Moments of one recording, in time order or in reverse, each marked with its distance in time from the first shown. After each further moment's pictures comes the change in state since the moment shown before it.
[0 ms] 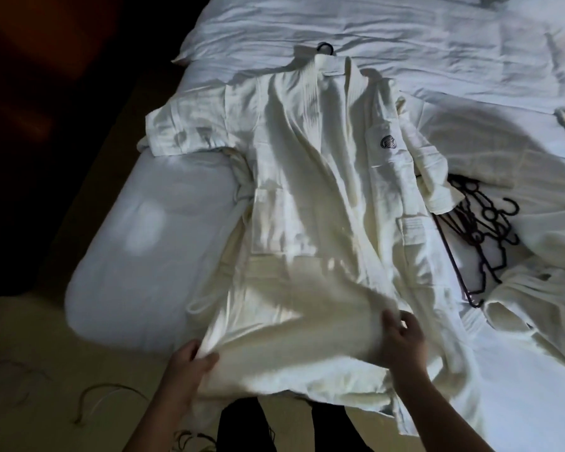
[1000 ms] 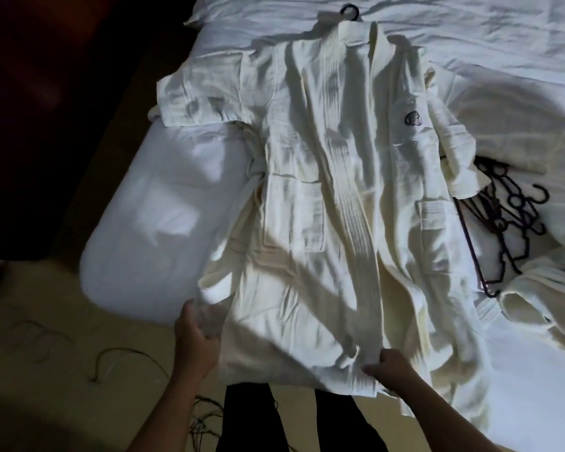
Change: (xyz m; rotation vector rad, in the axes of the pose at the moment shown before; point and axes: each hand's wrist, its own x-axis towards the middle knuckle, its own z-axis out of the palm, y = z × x) left_hand 0.022 -0.038 0.002 0.360 0.248 0.194; right_hand 0.010 0.091 -0.009 -0.759 -0.552 0.209
